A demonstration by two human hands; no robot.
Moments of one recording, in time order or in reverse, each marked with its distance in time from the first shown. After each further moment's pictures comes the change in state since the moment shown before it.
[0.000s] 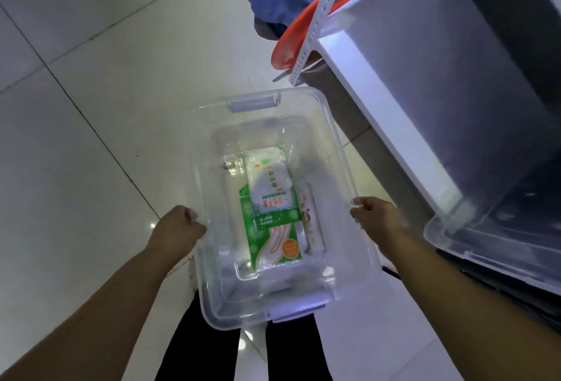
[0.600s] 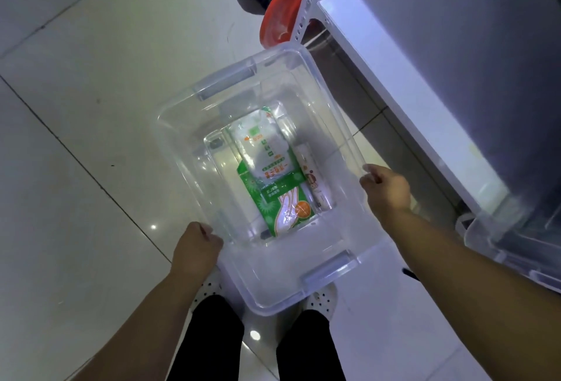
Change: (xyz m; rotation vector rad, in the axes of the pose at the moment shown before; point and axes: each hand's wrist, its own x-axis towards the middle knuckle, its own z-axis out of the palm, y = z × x) left_hand 0.070 -0.011 0.081 -0.082 0.007 -0.069; right_hand 0.110 0.009 0.046 0.062 0.225 -0.115
